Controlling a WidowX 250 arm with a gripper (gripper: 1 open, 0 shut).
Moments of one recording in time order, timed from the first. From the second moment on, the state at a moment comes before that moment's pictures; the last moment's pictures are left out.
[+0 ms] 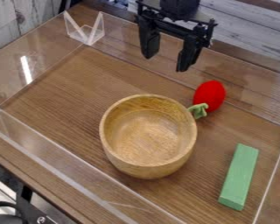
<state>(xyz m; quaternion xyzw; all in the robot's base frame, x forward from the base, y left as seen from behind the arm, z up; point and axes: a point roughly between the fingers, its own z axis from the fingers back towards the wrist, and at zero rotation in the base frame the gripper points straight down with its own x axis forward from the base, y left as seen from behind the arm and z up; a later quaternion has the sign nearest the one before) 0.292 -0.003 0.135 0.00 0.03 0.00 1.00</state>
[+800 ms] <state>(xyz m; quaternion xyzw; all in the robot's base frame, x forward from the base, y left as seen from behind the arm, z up) 0.318 -0.036 0.063 0.00 0.03 -0.09 1.00</state>
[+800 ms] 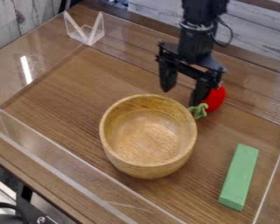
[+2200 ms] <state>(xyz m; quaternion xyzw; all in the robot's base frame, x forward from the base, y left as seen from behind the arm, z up) 0.368 -0.049 0.060 0.01 -0.03 -0.16 0.99</state>
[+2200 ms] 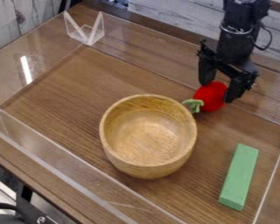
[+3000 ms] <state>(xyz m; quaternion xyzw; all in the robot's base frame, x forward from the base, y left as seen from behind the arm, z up) 0.356 -0.051 0.048 0.01 -0.02 -0.13 0.99</state>
